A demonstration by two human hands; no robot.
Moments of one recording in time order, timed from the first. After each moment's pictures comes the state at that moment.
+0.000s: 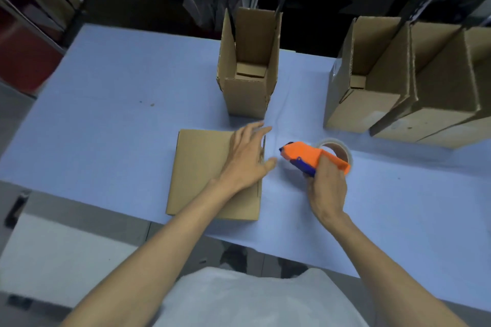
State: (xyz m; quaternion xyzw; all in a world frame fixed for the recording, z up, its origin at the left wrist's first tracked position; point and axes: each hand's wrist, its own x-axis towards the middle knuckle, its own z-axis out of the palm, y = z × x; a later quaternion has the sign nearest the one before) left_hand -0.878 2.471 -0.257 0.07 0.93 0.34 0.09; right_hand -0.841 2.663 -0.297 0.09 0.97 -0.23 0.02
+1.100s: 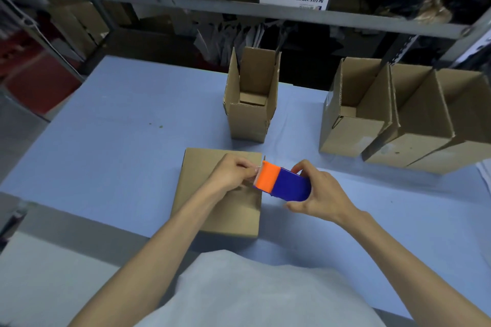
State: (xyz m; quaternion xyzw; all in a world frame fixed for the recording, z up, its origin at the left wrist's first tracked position) left_hand -0.874 2.450 -0.215 -0.16 0.79 0.54 0.24; right_hand -0.859 2.675 -0.228 -0.15 0.91 -0.34 0.16
